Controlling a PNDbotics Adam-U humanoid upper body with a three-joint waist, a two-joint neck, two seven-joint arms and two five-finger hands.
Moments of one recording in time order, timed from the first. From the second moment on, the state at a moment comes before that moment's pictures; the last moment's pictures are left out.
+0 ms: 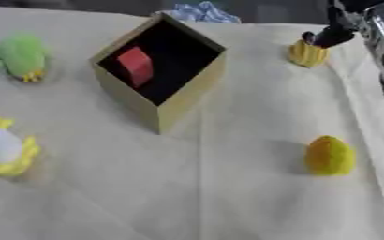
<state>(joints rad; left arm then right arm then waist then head) -0.33 0.41 0.18 -1.98 -0.07 -0.13 0.58 -1.22 -0.64 0.10 -0.75 1.37 -0.07 0.15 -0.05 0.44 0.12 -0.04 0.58</state>
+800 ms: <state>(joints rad) -0.33 0.41 0.18 -1.98 -0.06 -0.13 0.58 -1.18 -0.64 0.08 -0.78 1.25 -0.08 0.21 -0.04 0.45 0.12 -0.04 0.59</state>
